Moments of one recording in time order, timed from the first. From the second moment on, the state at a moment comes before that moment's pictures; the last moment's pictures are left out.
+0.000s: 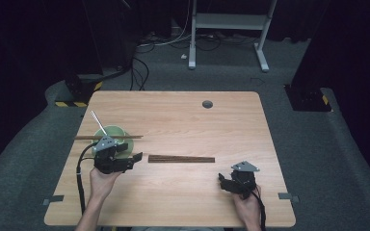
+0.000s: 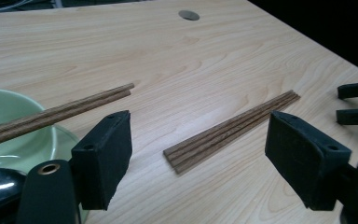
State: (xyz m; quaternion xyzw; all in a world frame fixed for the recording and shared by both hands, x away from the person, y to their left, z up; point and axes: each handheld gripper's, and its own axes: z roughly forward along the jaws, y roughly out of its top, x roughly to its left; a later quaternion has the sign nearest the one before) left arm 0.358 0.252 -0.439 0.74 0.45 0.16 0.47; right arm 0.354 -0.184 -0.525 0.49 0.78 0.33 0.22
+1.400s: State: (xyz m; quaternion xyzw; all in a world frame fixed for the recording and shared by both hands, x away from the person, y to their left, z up) left arm 0.350 0.233 -0.465 0.76 0.44 0.15 0.45; right arm 0.354 -0.183 -0.525 0.49 0.78 0.33 0.22
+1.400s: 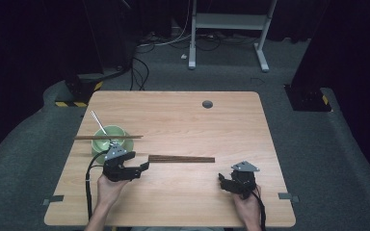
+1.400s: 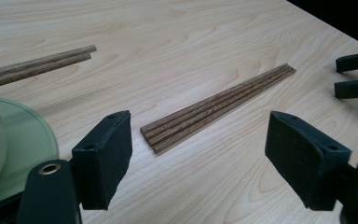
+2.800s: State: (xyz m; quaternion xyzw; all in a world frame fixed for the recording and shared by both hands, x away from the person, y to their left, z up) left arm 0.350 0.237 -0.492 0.76 0.47 0.16 0.42; right arm 0.354 -0.184 -0.525 0.49 0.78 0.33 0.22
